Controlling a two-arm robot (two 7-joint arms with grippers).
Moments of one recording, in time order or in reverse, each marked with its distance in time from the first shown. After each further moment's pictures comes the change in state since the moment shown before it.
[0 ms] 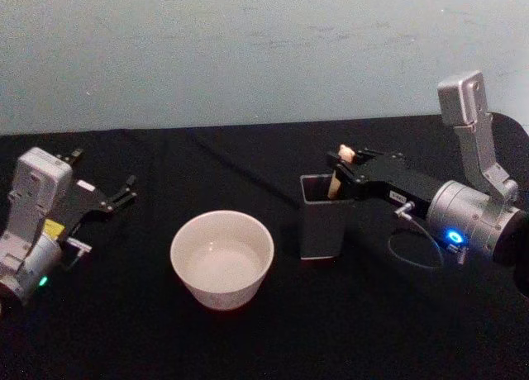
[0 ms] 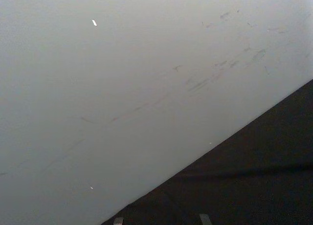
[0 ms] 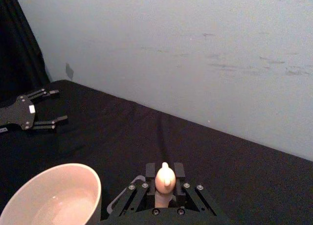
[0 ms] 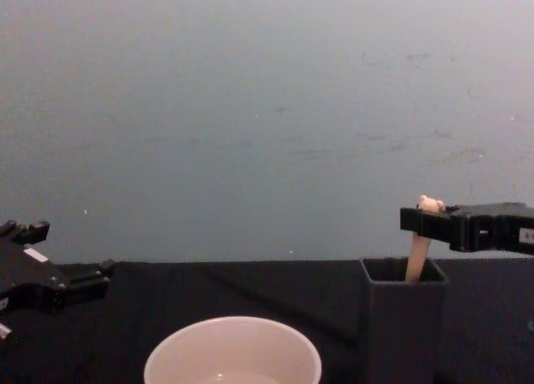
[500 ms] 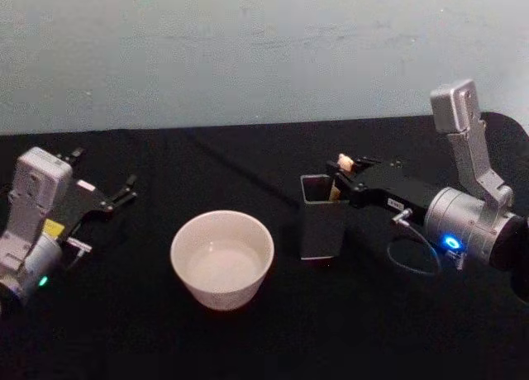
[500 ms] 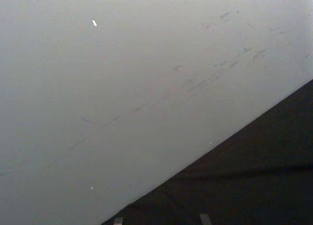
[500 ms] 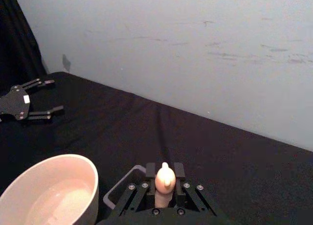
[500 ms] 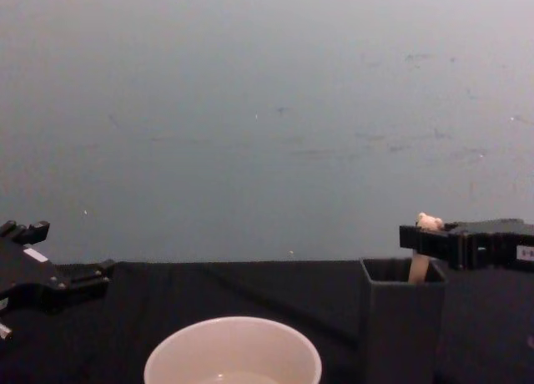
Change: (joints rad) left arm 0.000 0.000 0.000 0.000 0.000 0.000 0.000; right arm -0.004 -0.015 0.003 0.021 -0.030 0.016 0.008
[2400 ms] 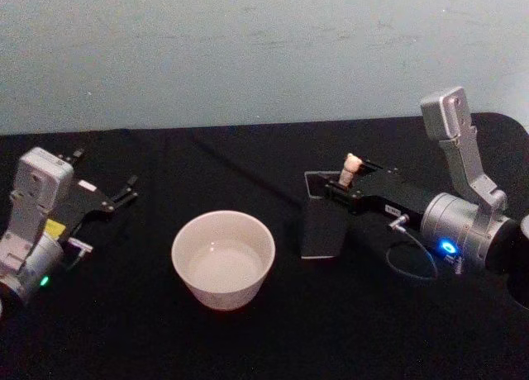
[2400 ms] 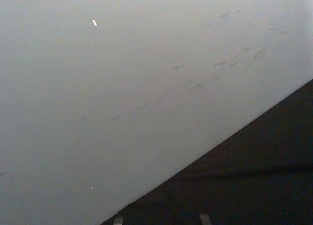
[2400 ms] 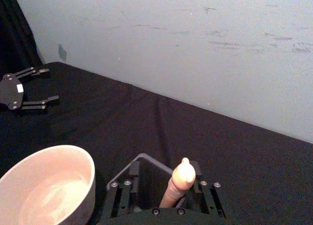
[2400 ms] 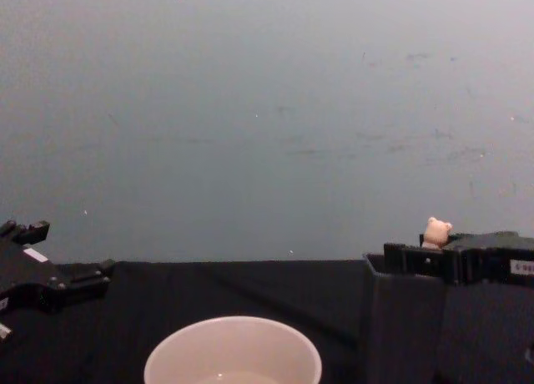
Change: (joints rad) left arm 0.000 0.000 0.000 0.000 0.000 0.000 0.000; right arm 0.003 -0.015 -0.005 0.016 -0.037 0.022 -0.001
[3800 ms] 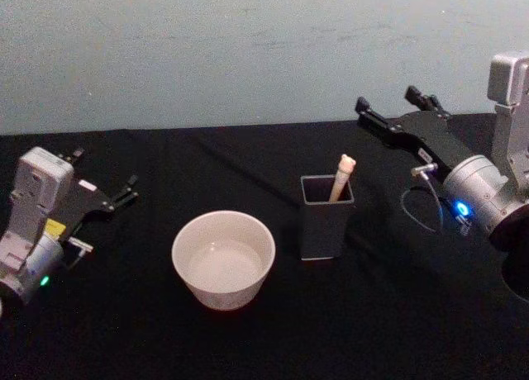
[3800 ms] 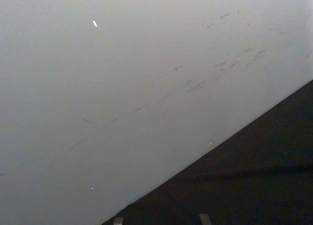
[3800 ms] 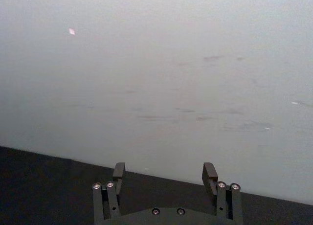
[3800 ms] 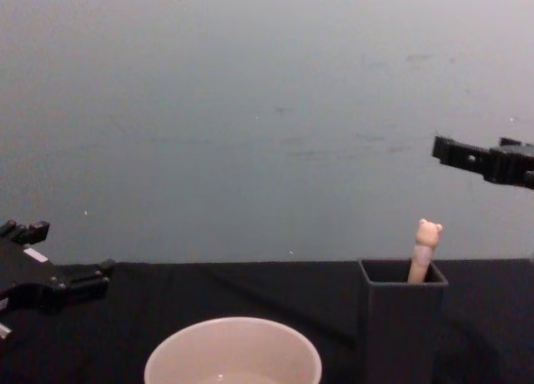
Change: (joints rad) left arm 0.000 0.000 0.000 0.000 0.000 0.000 0.000; right arm -0.034 -0.129 0.147 0.003 -0.049 -0.210 -0.184
